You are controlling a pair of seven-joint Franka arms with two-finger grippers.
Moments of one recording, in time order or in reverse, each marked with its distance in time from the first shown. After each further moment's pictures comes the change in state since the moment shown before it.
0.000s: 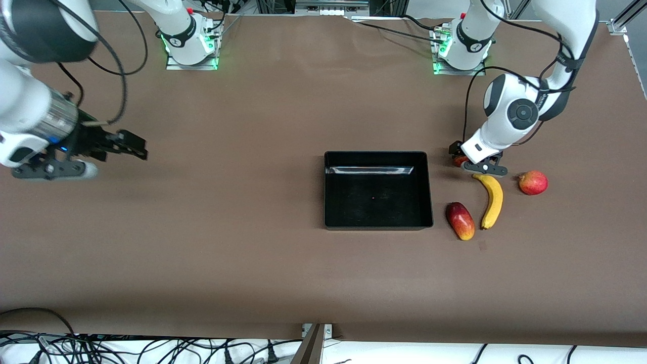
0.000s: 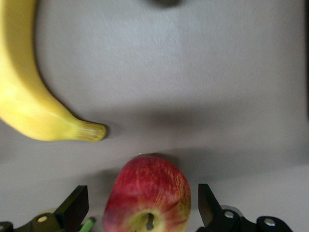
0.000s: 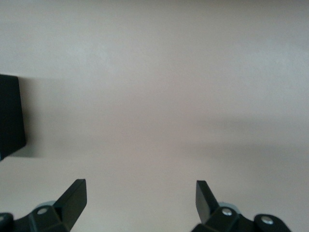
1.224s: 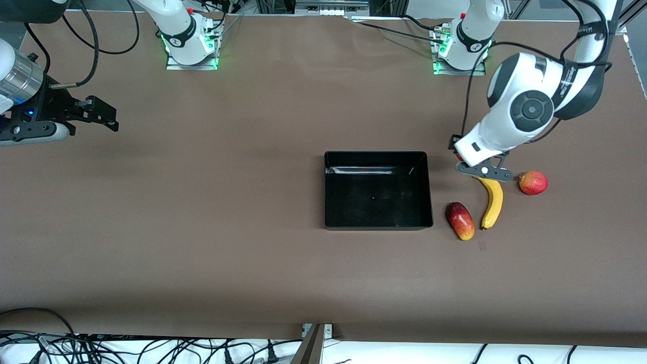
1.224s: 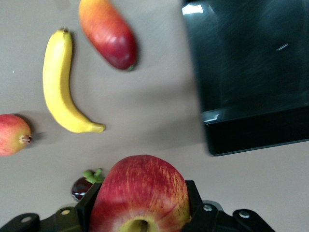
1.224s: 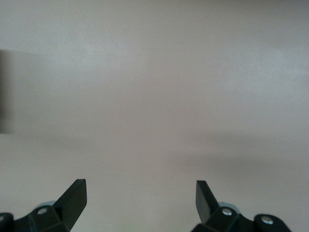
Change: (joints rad) left arm -0.006 -0.044 -0.208 0.589 0.000 -0.763 -0.166; right arm -0.240 -0.171 0.224 -0.174 -0.124 0.031 -0.094
